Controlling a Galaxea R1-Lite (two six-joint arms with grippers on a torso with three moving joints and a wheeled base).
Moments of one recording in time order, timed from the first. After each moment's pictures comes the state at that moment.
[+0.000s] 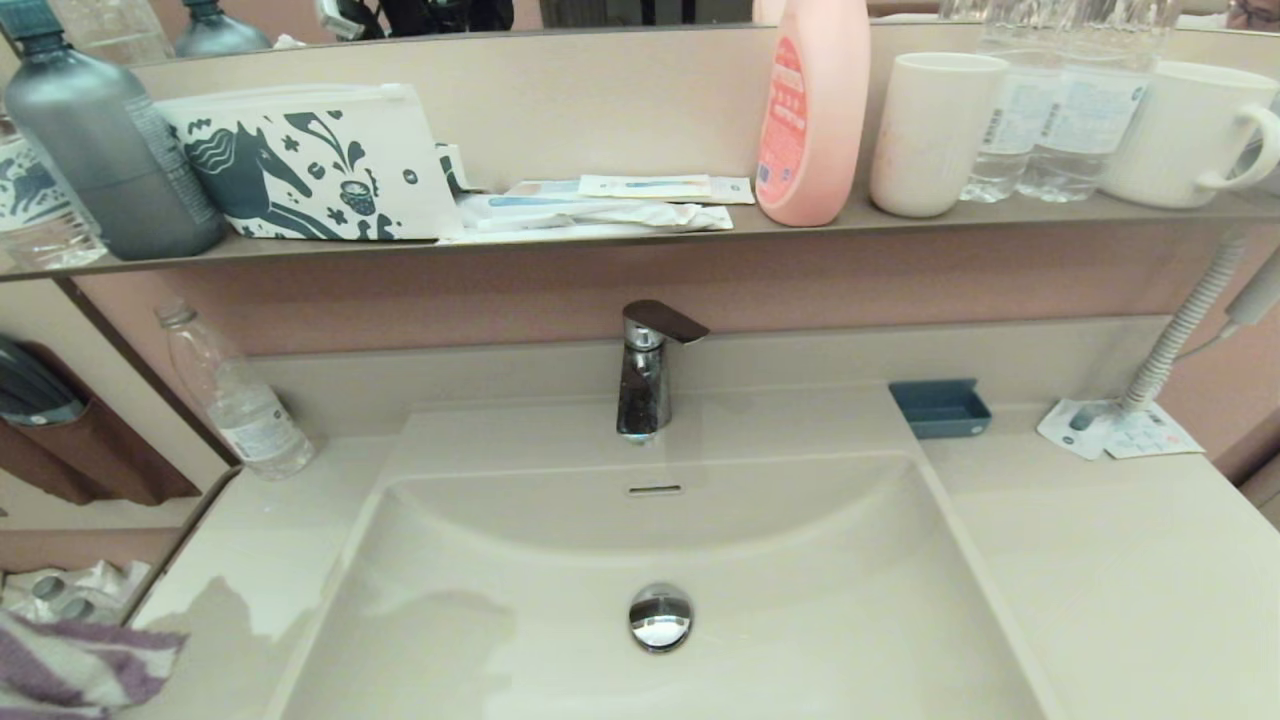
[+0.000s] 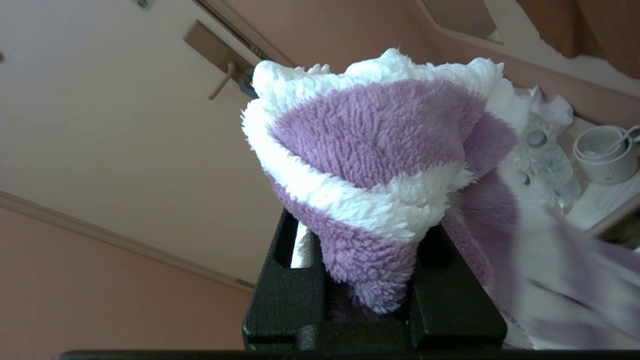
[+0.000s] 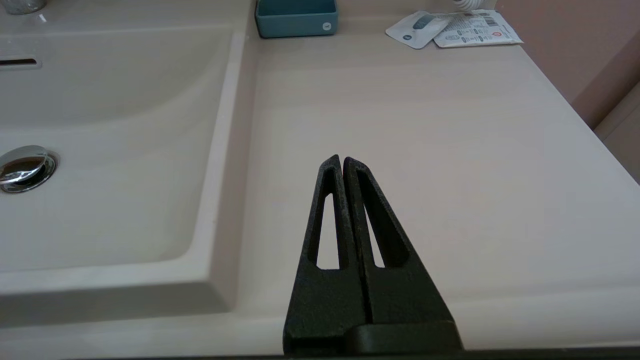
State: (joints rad) left arm 0.21 0.94 -0.77 0.00 1.15 0.43; right arm 0.00 0.00 0.00 0.00 0.00 0.01
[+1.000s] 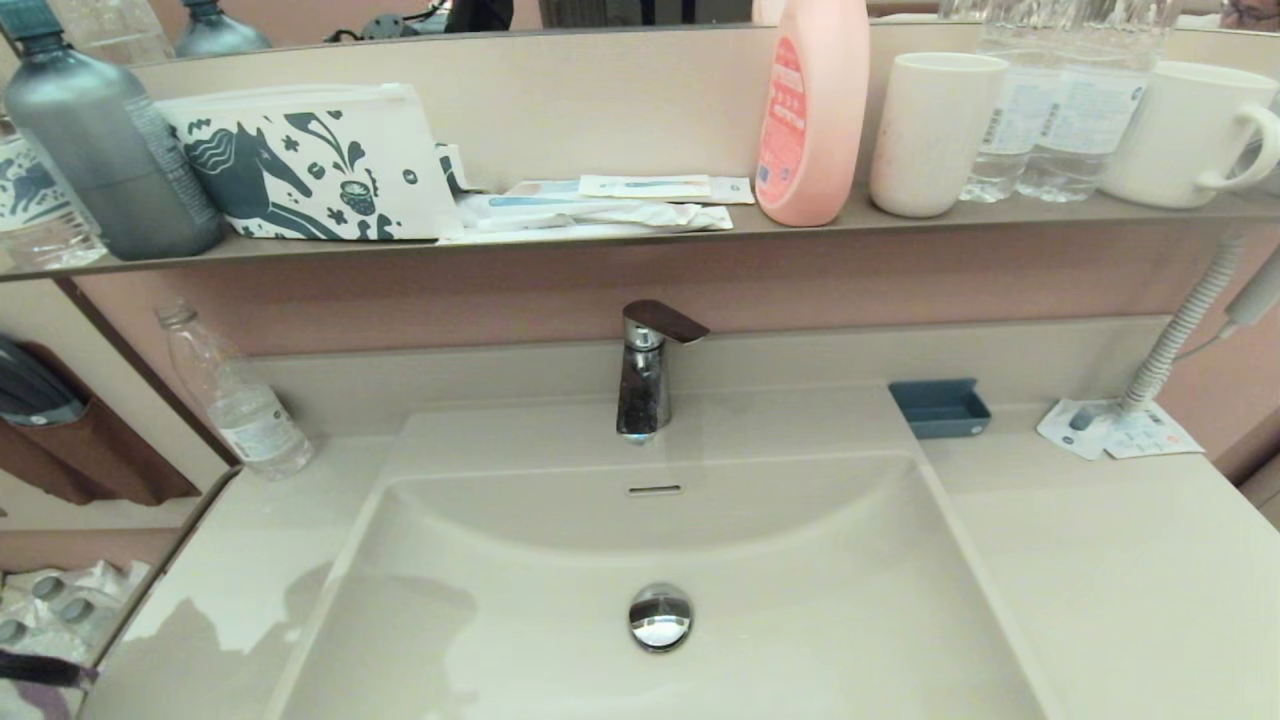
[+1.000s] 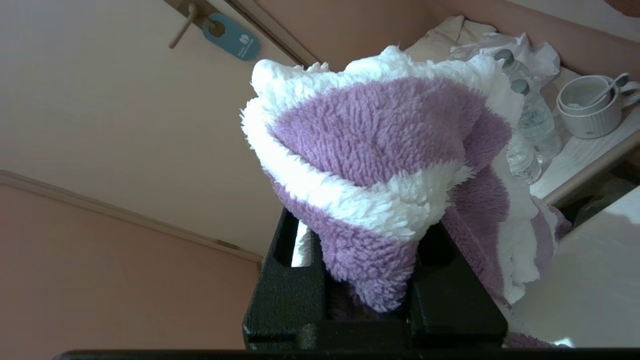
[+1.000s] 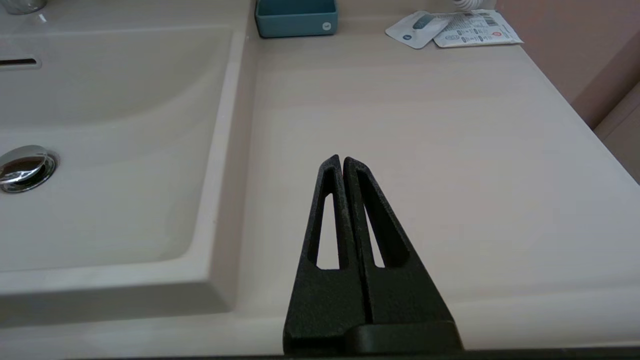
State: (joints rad) left arm 0.27 1.04 -0.63 0.00 1.09 0.21; right arm 0.00 0.00 0.00 0.00 0.00 0.01
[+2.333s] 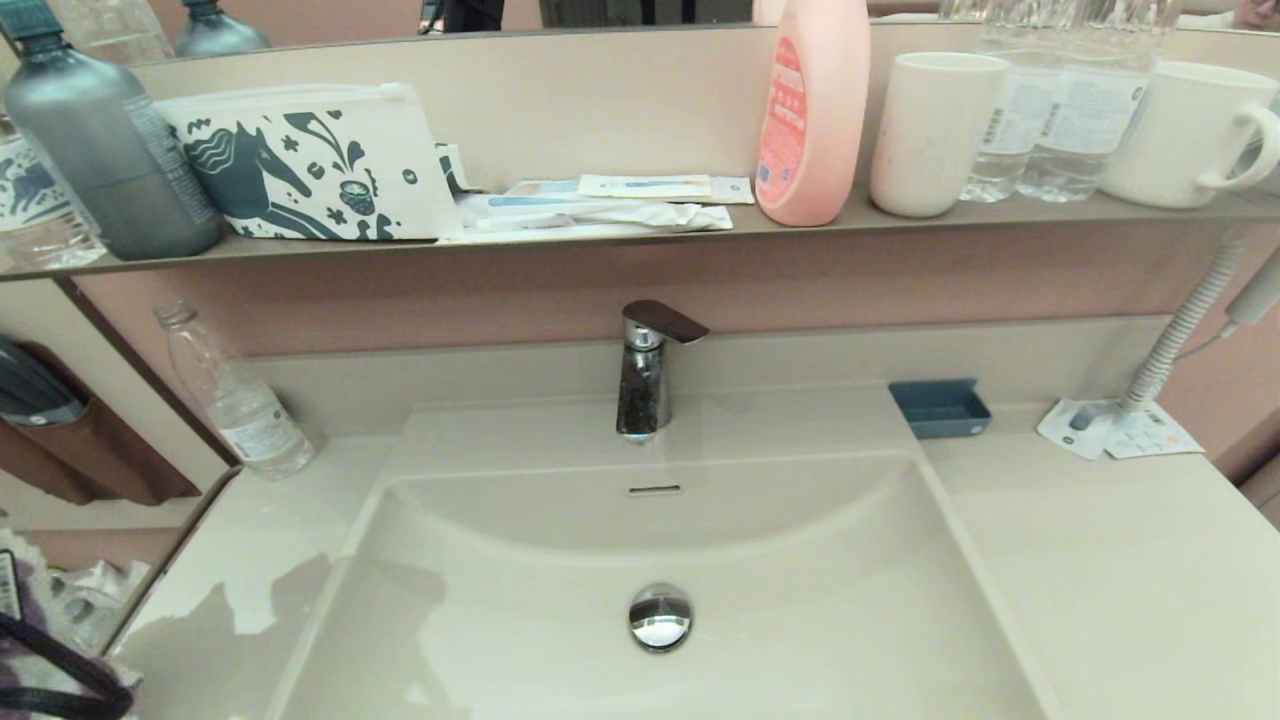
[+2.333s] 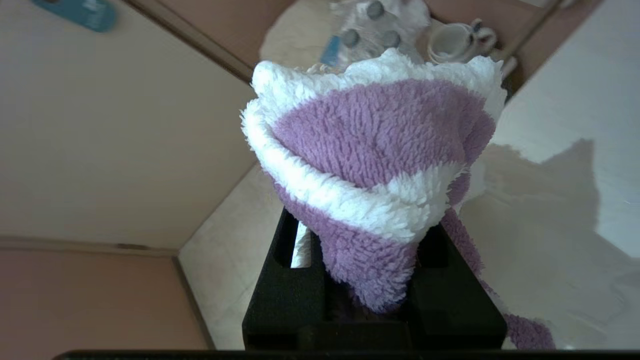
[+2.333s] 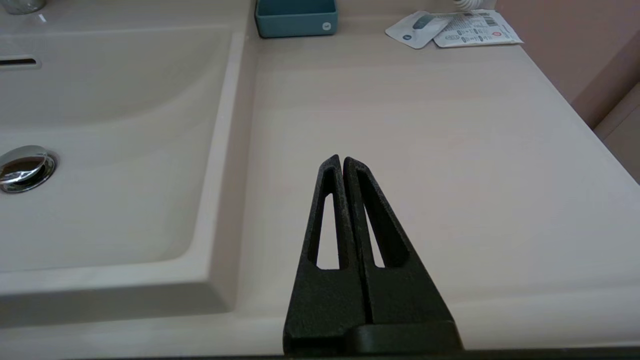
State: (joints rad) left arm 0.29 1.16 -0.56 0.00 0.79 0.03; right arm 0.00 0.00 0.00 0.00 0.00 0.01
